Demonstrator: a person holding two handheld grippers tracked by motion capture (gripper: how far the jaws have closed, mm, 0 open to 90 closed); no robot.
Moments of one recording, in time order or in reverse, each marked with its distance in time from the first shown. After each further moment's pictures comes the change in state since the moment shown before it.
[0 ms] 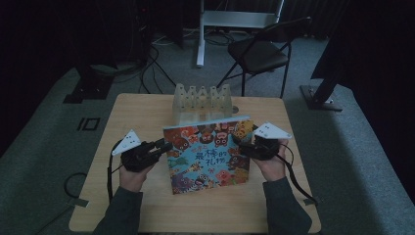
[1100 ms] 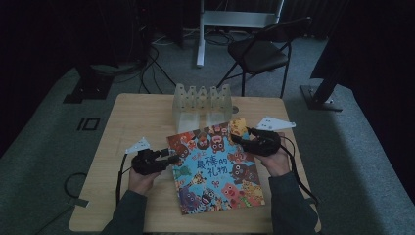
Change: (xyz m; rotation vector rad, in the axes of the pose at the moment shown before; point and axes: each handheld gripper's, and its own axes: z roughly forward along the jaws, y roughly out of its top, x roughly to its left) left arm 0.030 -0.056 0.032 0.132 -0.070 -0.192; right arm -0.015 0.015 -0.003 0.038 0.266 0.067
